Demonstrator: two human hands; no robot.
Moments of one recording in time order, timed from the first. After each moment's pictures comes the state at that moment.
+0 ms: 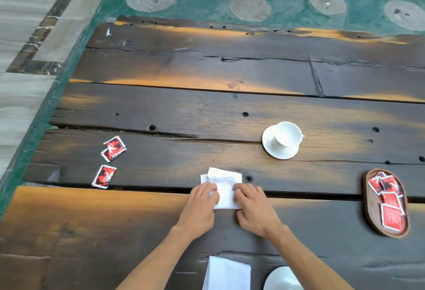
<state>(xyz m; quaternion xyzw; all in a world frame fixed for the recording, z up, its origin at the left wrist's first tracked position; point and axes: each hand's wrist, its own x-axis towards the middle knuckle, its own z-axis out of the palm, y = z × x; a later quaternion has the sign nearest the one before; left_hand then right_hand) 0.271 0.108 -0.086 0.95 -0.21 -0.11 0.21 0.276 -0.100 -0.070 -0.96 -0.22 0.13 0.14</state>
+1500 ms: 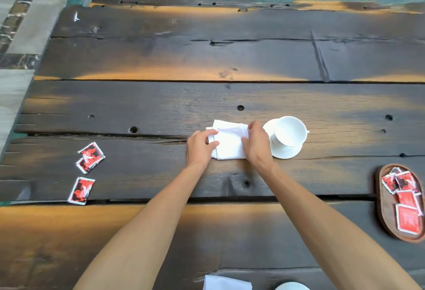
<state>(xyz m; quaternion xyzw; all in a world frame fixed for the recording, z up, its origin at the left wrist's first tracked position) 0.449 0.066 -0.091 0.89 0.11 -0.12 0.43 0.447 -0.103 -0.078 -0.93 0.13 0.07 0.34</state>
